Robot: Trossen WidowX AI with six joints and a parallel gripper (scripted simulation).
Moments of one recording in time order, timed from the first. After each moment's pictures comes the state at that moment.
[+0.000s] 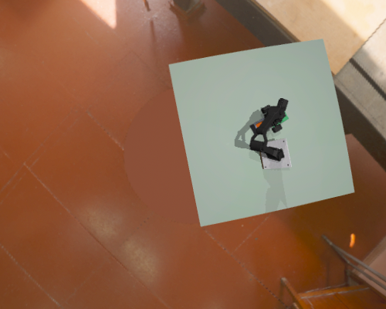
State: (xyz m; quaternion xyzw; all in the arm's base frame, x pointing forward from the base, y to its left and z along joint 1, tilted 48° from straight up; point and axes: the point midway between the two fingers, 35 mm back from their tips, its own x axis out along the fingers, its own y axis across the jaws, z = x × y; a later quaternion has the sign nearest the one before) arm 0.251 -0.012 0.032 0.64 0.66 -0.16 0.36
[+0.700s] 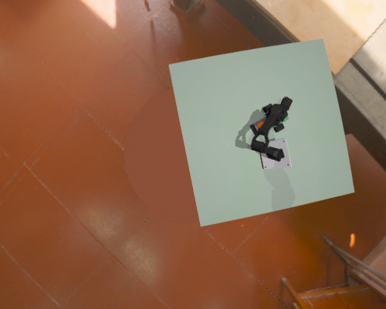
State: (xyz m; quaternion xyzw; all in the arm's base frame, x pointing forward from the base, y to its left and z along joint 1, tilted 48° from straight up) arm 0.248 -0.035 0.055 0.64 0.66 -0.16 0.36
